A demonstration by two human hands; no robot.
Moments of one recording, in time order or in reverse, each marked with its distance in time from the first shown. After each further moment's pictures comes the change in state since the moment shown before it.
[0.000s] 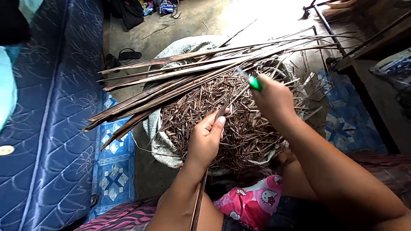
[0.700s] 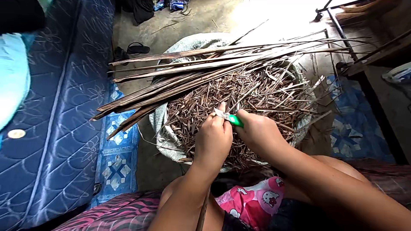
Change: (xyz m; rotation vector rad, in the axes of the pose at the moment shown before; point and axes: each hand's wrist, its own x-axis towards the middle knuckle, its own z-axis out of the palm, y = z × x) left_hand -0.005 -0.005 0.012 0.771 0.222 0.138; right_hand -0.056 -0.040 0.016 0.004 -0.296 -0.182
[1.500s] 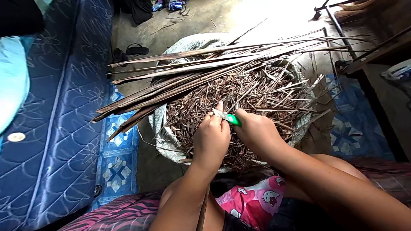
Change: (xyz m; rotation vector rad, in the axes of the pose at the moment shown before) left_hand 0.002 -0.002 0.002 -0.006 0.020 -0.005; right_hand 0.001 -0.002 0.001 0.006 -0.041 0.040
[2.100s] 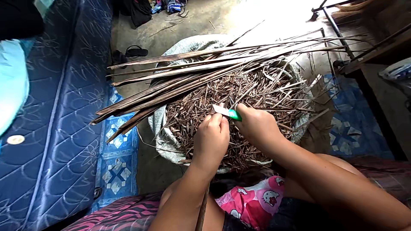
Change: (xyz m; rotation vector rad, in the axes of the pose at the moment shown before) left_hand 0.000 -0.003 0.002 -0.039 0.038 0.059; right_hand 0.010 0.011 0.005 -0.055 0.143 -0.036
